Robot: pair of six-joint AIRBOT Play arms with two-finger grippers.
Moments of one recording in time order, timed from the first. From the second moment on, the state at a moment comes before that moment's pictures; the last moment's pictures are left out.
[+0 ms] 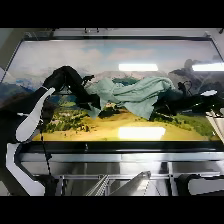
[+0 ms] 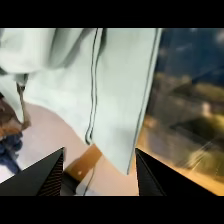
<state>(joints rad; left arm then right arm) -0.25 -1.92 1.62 -2.05 1.45 1.72 -0.24 -1.63 0.96 -0.54 1.21 1.09</state>
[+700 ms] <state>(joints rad) -0.16 -1.92 1.66 -2.06 1.53 1.70 -0.04 -1.68 0.93 -0.47 1.10 1.07</state>
